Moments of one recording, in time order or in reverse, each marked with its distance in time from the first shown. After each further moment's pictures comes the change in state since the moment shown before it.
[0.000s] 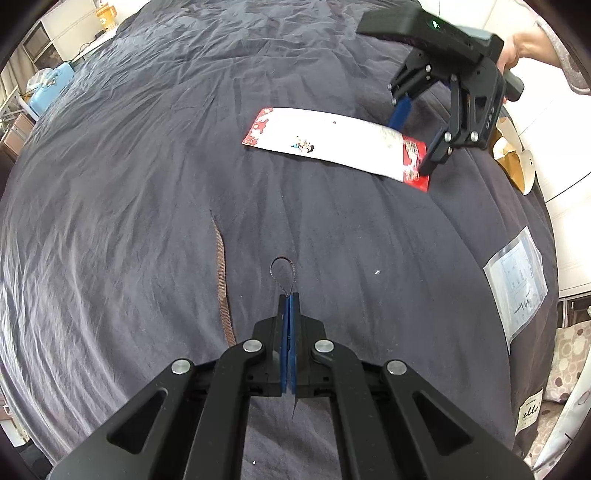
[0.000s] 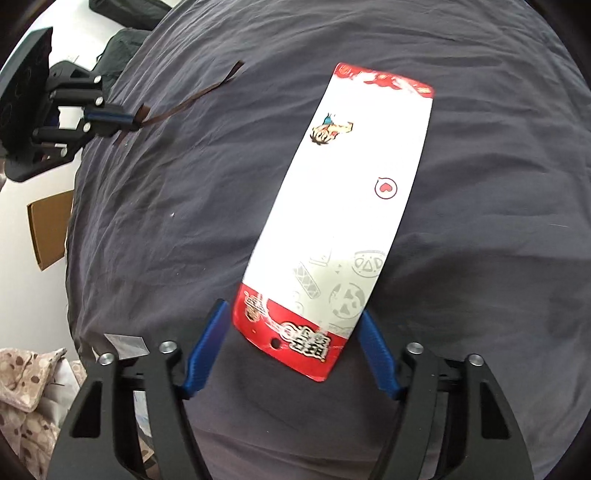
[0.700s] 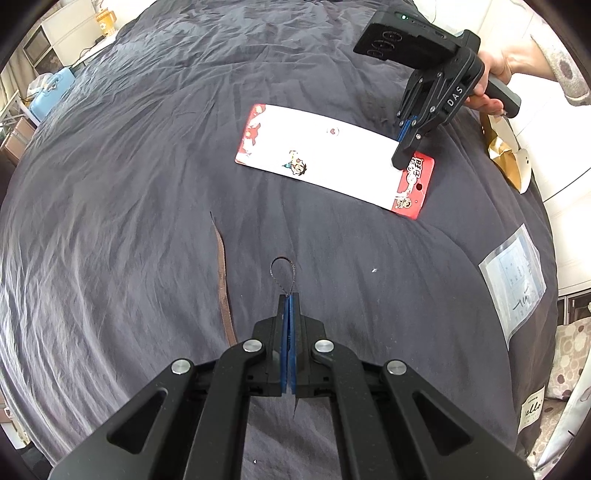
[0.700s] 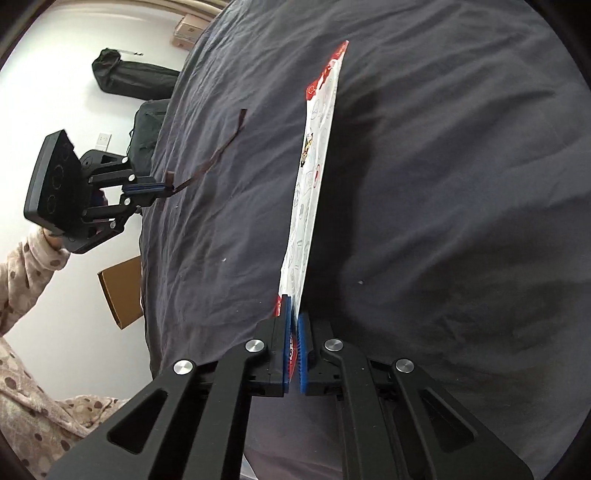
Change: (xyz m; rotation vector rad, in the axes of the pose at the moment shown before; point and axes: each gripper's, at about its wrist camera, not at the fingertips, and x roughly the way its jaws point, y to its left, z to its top) left arm -0.006 -0.005 -0.005 0.009 -0.021 0.002; right arm 0.005 -0.014 -0.006 0.205 -0.140 0.333
